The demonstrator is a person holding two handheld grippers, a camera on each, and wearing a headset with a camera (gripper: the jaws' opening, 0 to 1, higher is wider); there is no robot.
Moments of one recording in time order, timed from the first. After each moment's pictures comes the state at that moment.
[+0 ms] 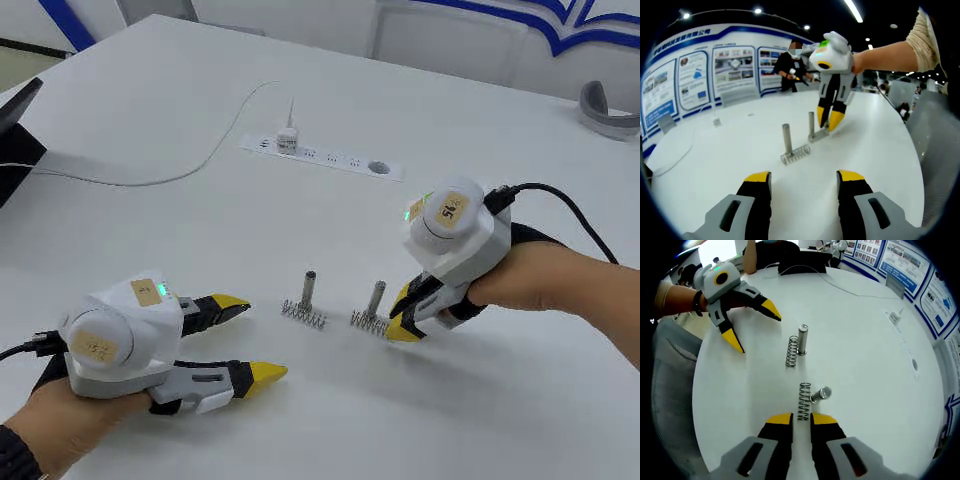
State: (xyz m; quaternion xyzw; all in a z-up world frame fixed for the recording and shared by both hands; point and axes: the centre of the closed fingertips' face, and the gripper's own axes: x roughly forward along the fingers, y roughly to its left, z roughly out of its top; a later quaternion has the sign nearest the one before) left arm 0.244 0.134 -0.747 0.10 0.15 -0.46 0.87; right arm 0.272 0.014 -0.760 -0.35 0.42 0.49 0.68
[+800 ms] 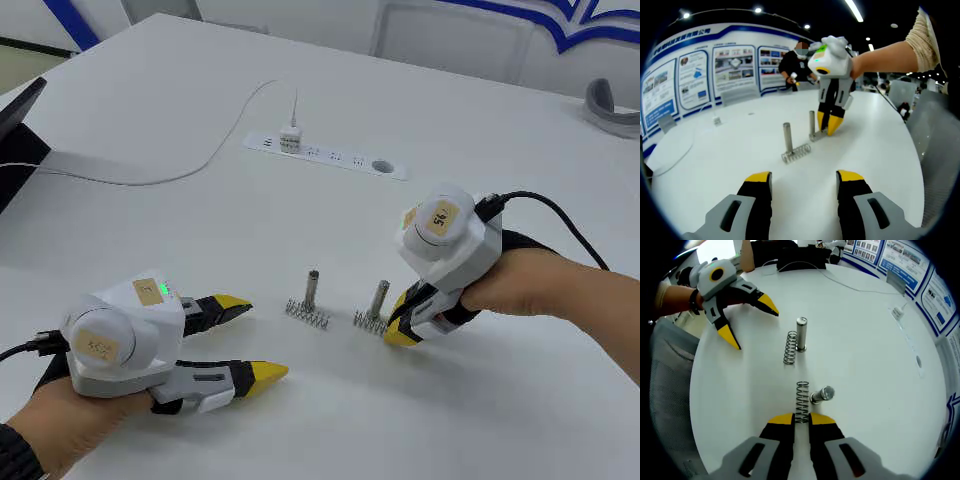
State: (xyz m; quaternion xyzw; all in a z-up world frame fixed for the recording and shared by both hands) left arm 0.244 0.136 -0.748 0.10 0.15 -0.46 0.87; right arm 0.272 0.015 -0.771 -0.34 0.43 0.49 0.67
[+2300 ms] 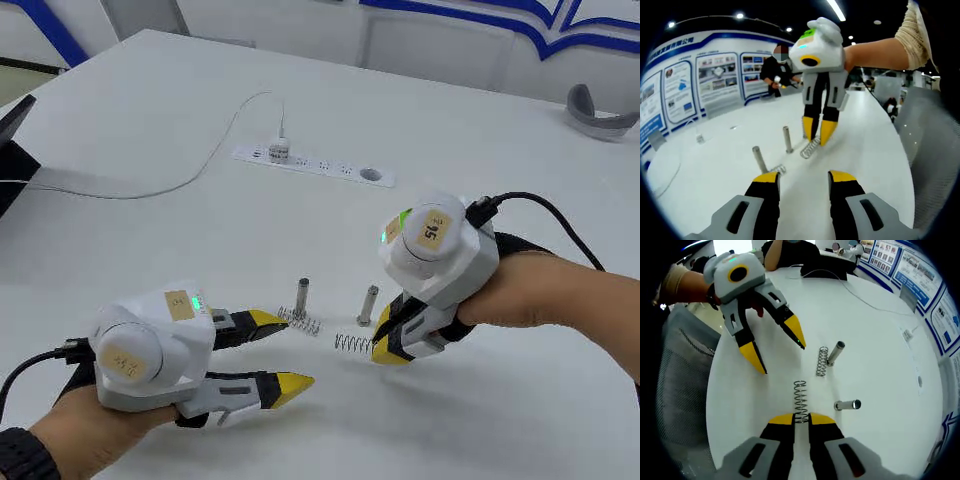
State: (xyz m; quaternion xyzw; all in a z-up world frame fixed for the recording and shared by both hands) left arm 0.225 0.091 -0.730 0.12 0.13 -0.52 0.84; right arm 0.232 0.034 -0.743 -0.38 0.40 0.54 0.64
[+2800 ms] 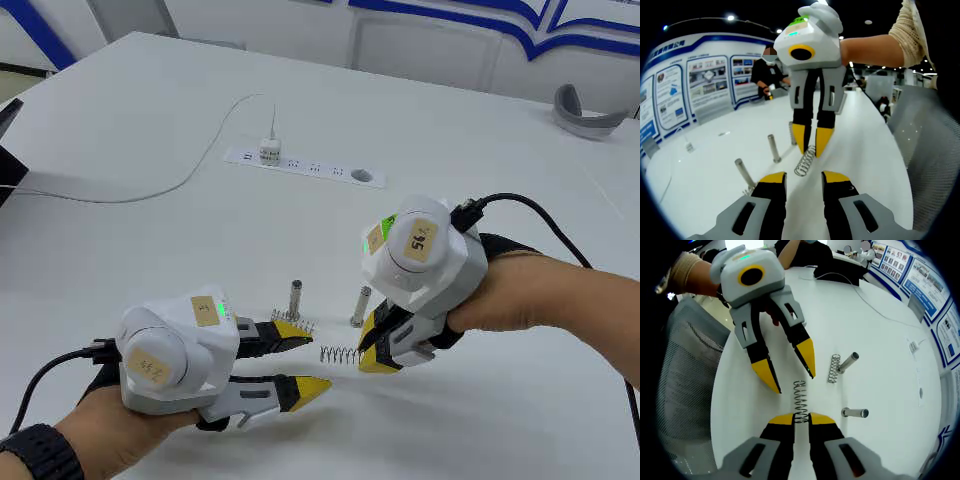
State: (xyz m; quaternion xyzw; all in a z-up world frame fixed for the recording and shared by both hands) left arm 0.217 0.065 -0.727 0.13 0.11 -0.55 0.82; right arm 0.217 0.043 -0.738 -0.40 0.39 0.56 0.62
